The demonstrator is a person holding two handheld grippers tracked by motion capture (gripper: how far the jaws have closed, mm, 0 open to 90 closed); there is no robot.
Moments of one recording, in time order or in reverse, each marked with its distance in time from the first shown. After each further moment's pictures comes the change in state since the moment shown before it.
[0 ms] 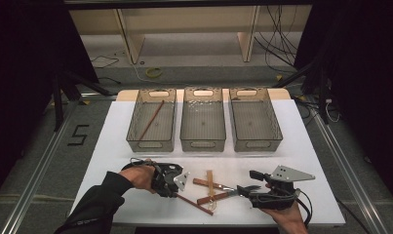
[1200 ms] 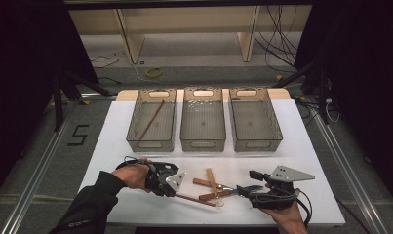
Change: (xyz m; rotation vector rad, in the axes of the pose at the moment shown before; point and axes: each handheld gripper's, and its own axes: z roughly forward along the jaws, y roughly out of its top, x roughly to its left) left arm -0.010 -0.002 -0.026 -0.046 0.001 0.062; right arm 0.000 0.000 0.001 0.002 0.001 0.000
